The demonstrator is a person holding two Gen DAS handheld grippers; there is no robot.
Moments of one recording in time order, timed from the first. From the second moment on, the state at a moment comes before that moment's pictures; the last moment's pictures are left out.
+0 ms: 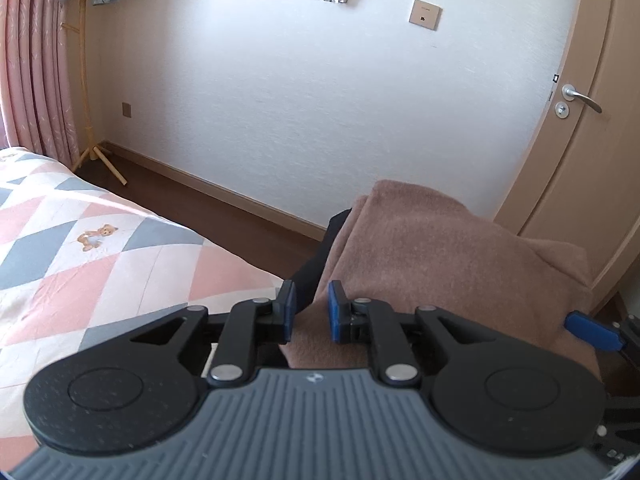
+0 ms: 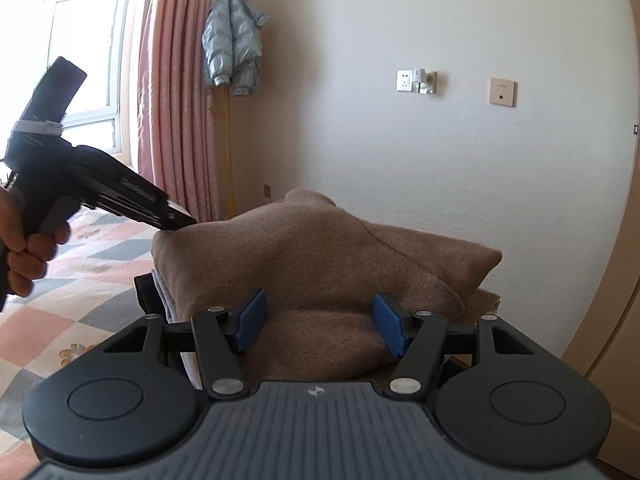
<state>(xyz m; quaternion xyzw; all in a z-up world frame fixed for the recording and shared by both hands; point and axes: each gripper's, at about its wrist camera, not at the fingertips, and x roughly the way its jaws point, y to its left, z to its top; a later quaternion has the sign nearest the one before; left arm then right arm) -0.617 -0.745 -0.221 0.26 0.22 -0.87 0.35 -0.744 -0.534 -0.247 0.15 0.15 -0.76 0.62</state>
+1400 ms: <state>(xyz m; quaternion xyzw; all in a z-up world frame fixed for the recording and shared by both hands) -0.424 -0.440 -0.090 0.35 0.16 -0.83 0.39 -0.558 -0.265 -0.117 0.27 0.07 -0.81 0.52</state>
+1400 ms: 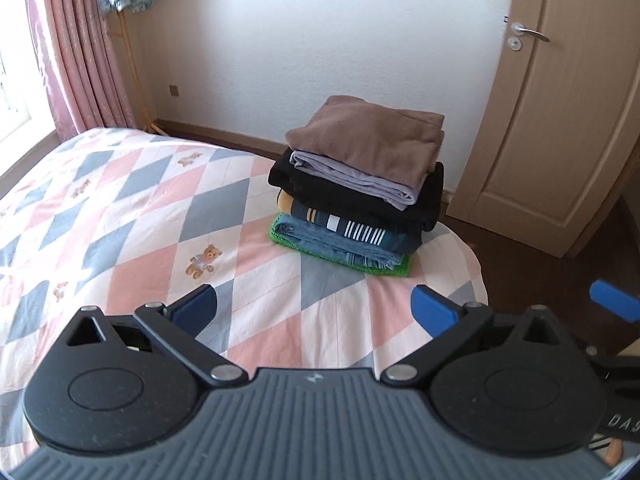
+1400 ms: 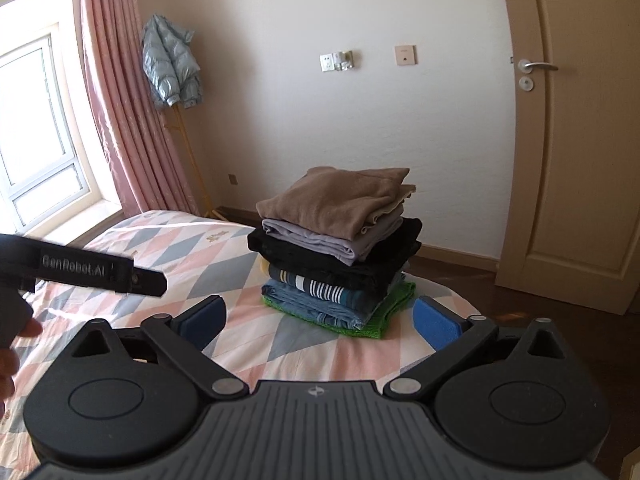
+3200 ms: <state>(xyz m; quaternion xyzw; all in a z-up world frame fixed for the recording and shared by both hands) -0.464 -0.488 -0.171 0.42 0.18 -0.80 0.40 -0.592 -0.348 -0.183 0.38 0.09 -0.81 0.43</state>
